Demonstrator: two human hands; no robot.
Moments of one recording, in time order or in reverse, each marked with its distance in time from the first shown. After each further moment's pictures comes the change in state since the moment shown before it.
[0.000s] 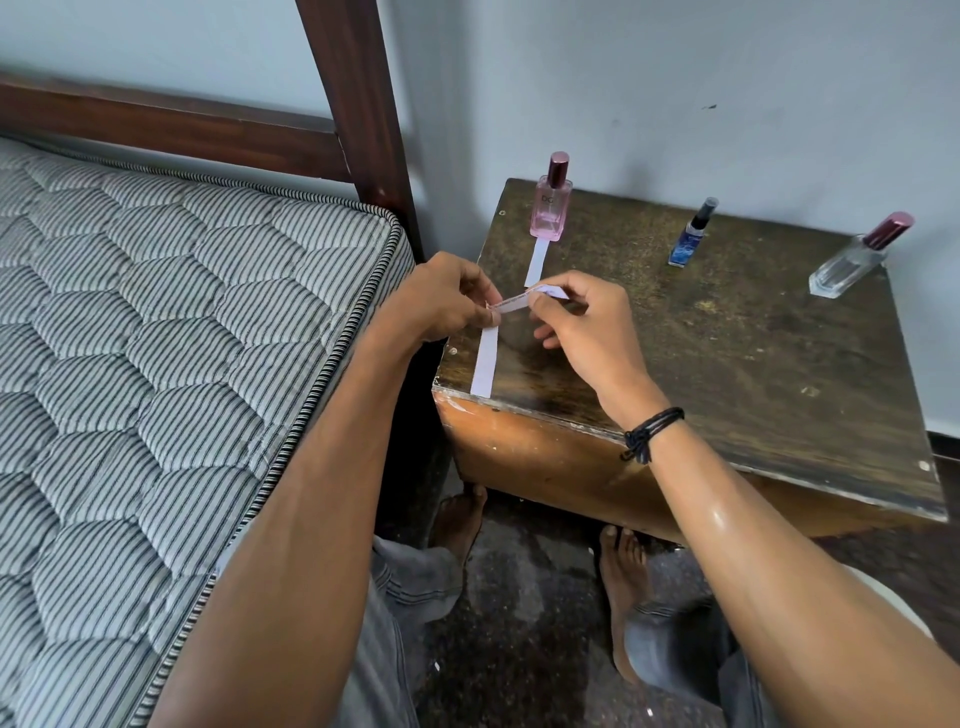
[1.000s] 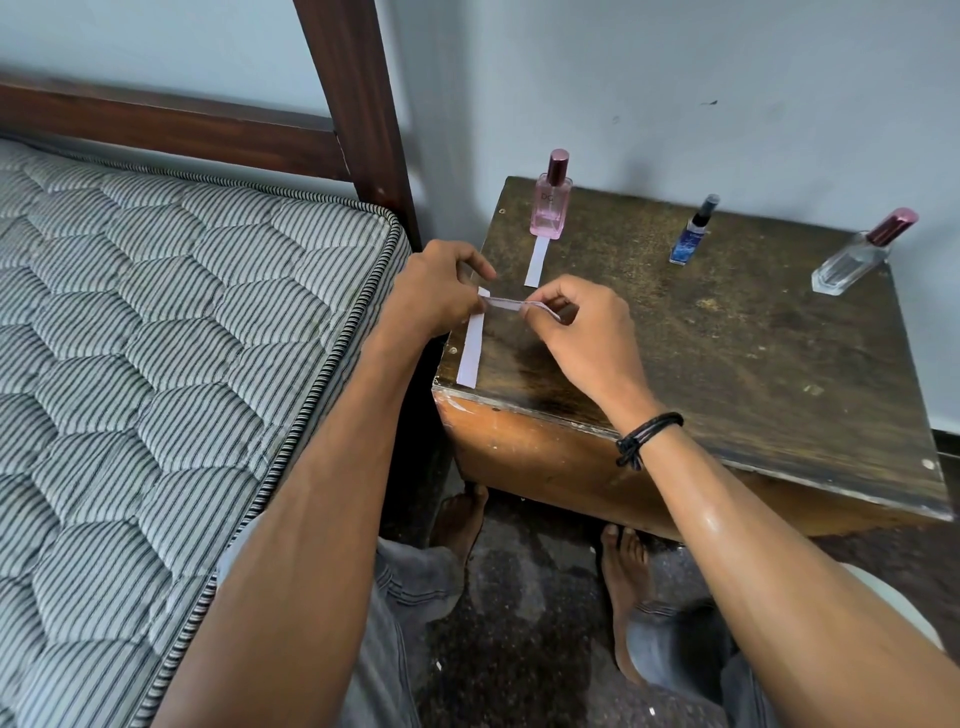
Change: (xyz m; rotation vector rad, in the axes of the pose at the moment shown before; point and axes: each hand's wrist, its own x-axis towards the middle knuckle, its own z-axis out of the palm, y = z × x) left_hand 0.006 -0.006 0.003 -0.054 0.179 -0.027; right_hand -0.003 0.002 0.004 -0.301 0.041 -0.108
